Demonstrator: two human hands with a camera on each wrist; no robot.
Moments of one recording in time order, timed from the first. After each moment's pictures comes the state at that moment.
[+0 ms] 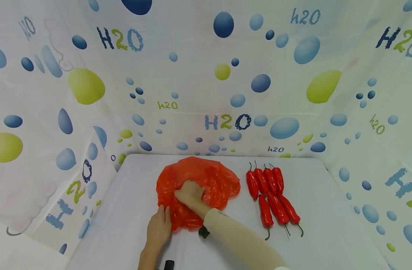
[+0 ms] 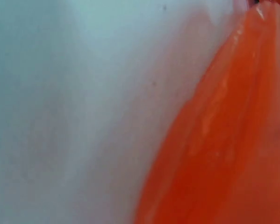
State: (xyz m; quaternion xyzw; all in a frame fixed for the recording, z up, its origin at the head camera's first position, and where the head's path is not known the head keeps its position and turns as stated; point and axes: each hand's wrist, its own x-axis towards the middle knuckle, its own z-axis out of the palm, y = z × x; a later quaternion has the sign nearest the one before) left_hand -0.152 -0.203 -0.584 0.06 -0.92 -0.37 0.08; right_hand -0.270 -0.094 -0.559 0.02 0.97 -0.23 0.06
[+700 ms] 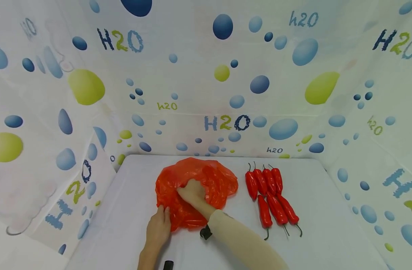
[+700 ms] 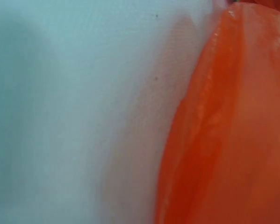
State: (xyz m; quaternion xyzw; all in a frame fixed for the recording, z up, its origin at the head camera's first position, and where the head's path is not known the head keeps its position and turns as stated) left_hand -0.152 -0.201 -0.583 0.06 -0.92 -0.38 0.07; right_hand -0.266 -0.076 -0.548 0.06 0.93 -0.35 0.06
